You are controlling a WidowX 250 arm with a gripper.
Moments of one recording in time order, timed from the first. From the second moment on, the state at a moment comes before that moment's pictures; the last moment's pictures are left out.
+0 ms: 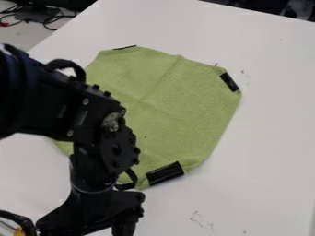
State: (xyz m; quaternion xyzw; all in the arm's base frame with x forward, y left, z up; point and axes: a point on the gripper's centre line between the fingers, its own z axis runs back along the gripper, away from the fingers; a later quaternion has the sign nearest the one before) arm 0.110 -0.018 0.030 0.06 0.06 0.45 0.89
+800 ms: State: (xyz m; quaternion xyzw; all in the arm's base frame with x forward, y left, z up) arm 0.148 0.007 0.041 -0.01 0.00 0.61 0.79
